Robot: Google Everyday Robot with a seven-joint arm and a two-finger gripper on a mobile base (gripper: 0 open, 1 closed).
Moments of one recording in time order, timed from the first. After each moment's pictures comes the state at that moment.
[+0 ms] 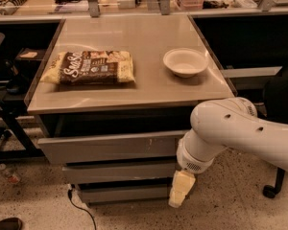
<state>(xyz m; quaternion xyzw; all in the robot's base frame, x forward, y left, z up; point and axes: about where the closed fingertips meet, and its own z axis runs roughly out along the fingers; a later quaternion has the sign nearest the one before) 0.422 -0.104 0.657 -0.60 0.79 0.08 0.10</state>
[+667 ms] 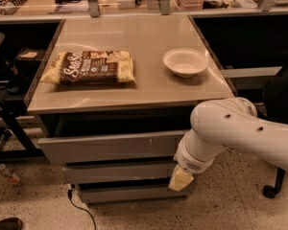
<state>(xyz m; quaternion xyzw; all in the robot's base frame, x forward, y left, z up) 0.422 -0.104 0.657 -0.60 0.79 0.08 0.10</state>
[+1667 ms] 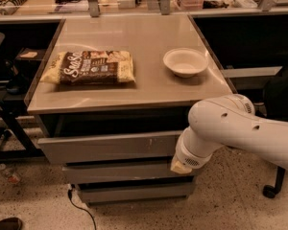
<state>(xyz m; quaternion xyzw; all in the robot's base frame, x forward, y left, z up) 0.441 -0.106 0.659 -0.59 0.79 0.06 0.11</state>
